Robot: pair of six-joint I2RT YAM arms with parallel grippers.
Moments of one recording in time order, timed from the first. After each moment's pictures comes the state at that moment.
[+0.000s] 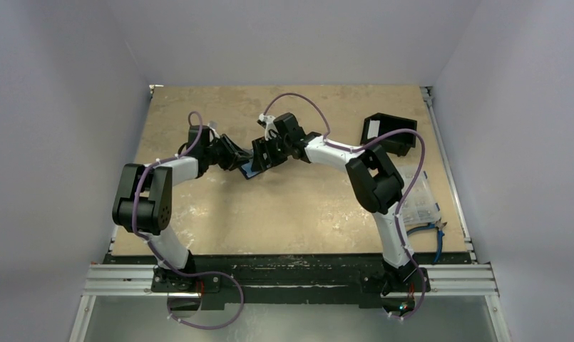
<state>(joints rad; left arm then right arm) -0.11 1.72 0.86 0.15 0.52 -0.94 0.68 2.18 1.59 -0.17 -0.41 0.27</state>
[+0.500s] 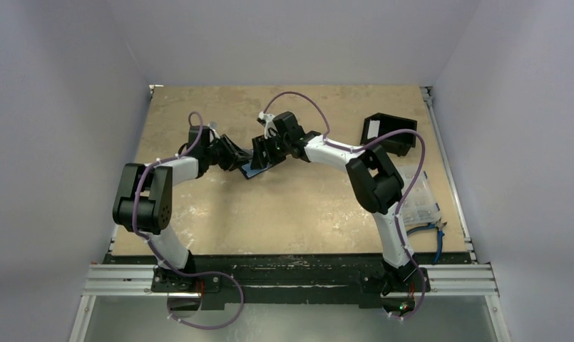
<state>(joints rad) -0.11 1.73 0.86 0.15 0.52 -0.93 0.69 2.18 1.61 -0.16 -0.41 0.30</state>
